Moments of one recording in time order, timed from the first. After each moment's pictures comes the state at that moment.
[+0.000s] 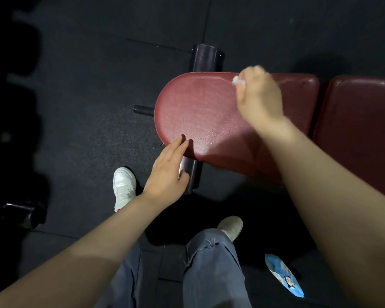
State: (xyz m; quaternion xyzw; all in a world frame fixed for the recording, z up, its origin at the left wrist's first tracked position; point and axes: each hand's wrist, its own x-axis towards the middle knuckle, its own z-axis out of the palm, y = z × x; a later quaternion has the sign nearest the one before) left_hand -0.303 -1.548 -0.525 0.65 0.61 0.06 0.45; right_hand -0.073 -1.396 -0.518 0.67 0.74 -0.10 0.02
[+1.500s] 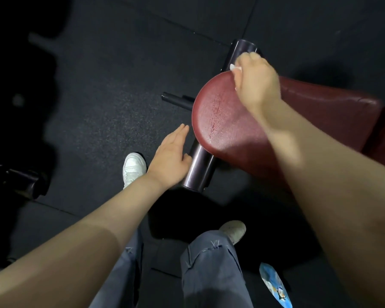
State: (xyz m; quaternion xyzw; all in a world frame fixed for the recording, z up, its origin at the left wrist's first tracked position) left_hand -0.367 -1.527 -0.555 0.55 0.68 0.05 0.49; right_hand -0.186 -1.350 -0.553 0.61 0.79 -0.10 0.03
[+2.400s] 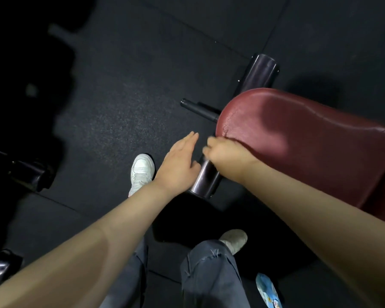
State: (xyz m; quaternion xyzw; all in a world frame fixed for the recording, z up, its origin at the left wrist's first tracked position) left_hand -0.402 -1.524 -0.545 0.52 0.69 0.07 0.51; right_hand -0.253 -1.445 -0.539 0.29 0.89 -0.26 0.26
